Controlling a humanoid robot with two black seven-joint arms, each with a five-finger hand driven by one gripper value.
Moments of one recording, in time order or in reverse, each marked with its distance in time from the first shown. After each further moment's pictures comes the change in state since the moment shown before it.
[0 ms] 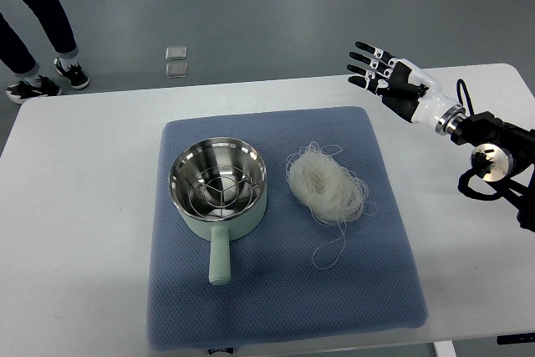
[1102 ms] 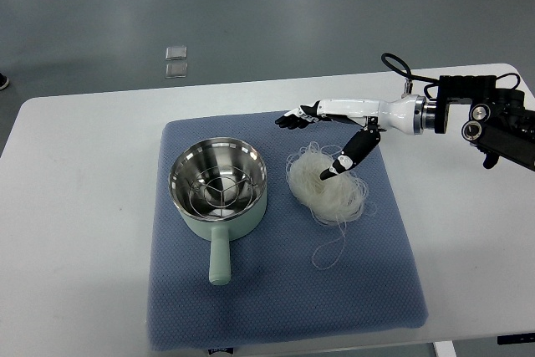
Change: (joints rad) left arm -0.002 0.000 0.004 0.003 0.000 0.006 0.000; right arm 0.238 -0.123 -0.243 0.283 -1.096 0.013 0.170
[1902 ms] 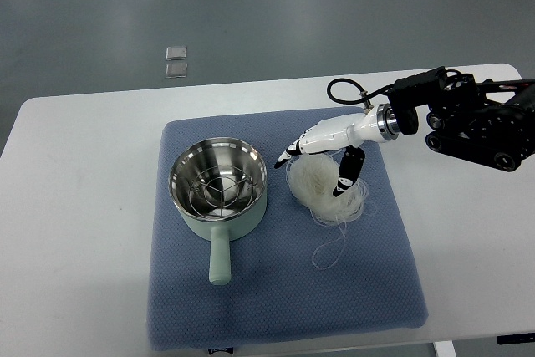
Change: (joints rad) left arm 0.000 0.000 0.000 0.000 0.000 0.000 0.000; right arm 0.244 0.135 -0.451 -0.076 -0.203 -0.208 -0.006
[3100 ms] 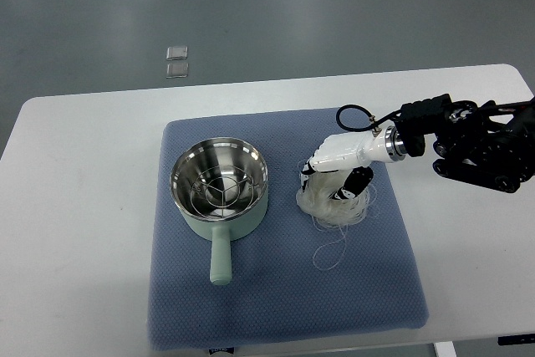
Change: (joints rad) left arm 0.000 0.000 0.000 0.000 0.000 0.000 0.000; right arm -0.036 0.003 -0.109 -0.026 -0.060 -0.172 0.014
